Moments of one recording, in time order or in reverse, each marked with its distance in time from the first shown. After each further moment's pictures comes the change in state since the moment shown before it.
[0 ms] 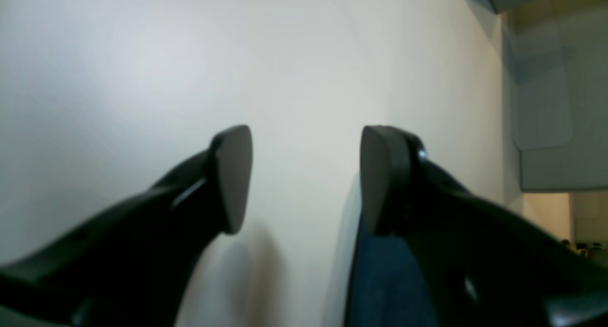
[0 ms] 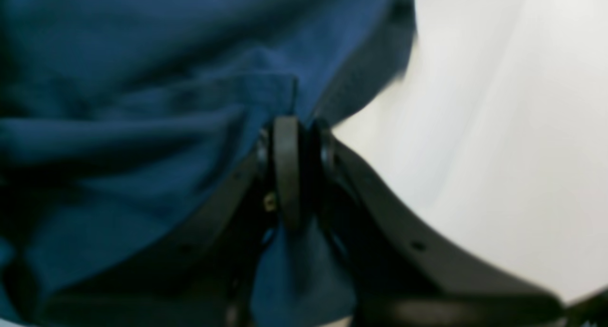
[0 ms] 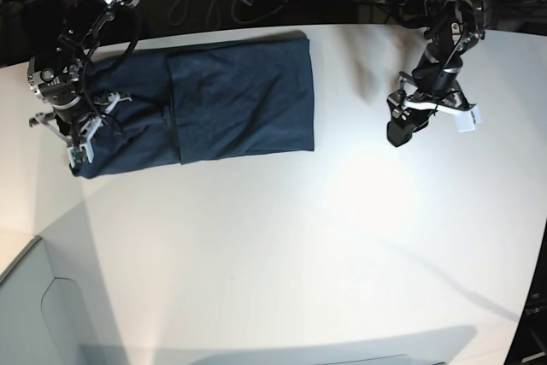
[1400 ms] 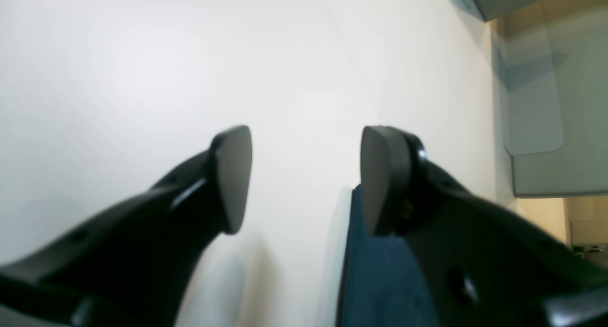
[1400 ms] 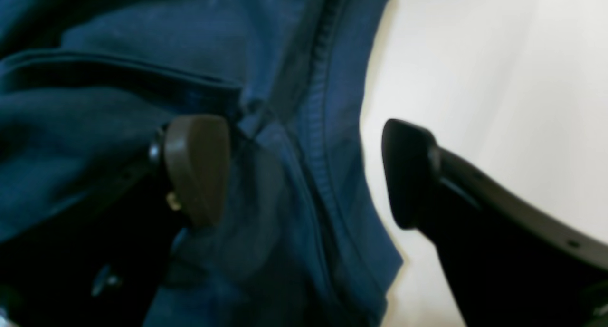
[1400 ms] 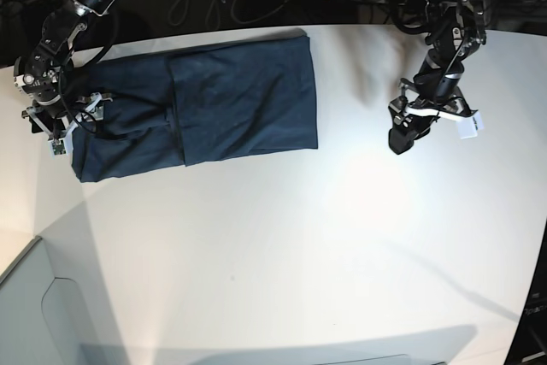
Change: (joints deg) left arm -1.9 -0.1 0.0 0.0 0.0 0.0 0.0; right arm 2.2 7.8 5.5 -20.1 2.2 -0.2 9.5
